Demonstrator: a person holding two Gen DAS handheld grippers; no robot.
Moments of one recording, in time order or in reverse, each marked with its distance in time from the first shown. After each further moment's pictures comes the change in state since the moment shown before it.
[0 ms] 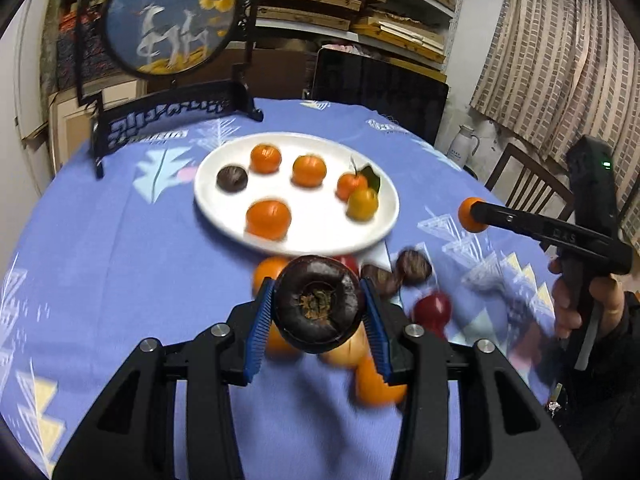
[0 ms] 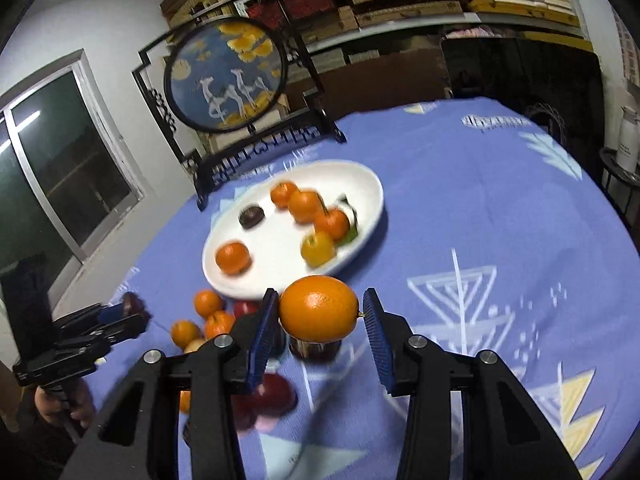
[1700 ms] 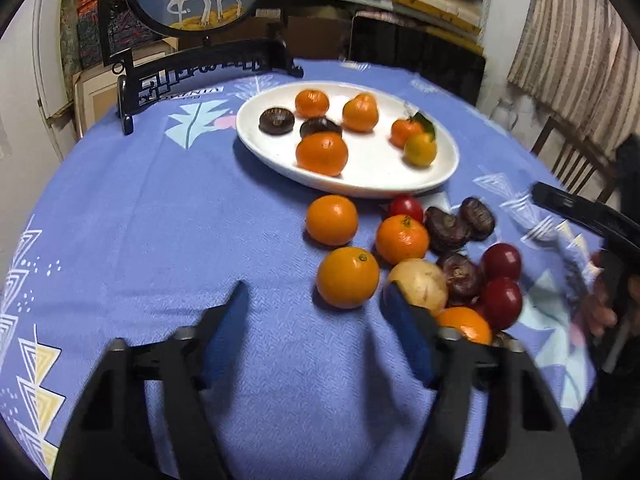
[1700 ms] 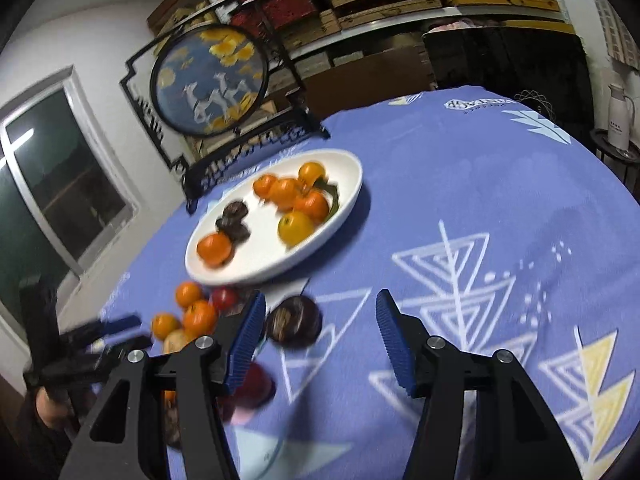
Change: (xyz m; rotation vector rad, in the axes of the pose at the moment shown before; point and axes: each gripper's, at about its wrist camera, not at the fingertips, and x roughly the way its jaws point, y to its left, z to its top) left arm 0.026 0.019 -0.047 -0.012 0.130 0.157; right arm 0.011 -0.017 -0.045 0.050 -0.021 -0.016
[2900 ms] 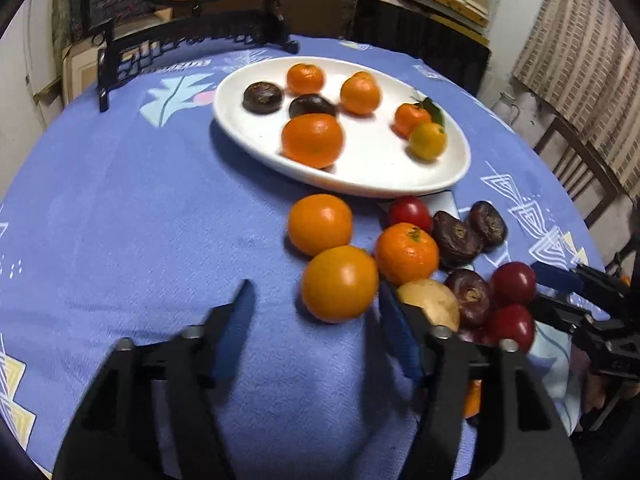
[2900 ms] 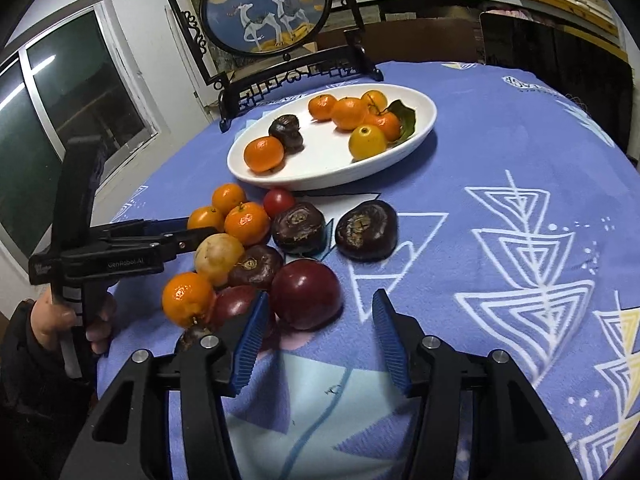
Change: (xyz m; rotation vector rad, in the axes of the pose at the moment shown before) left arm 0.032 -0.005 0.016 -0.040 0.057 -0.079; right arm 0.014 0.053 -0.035 -0.165 0.188 0.028
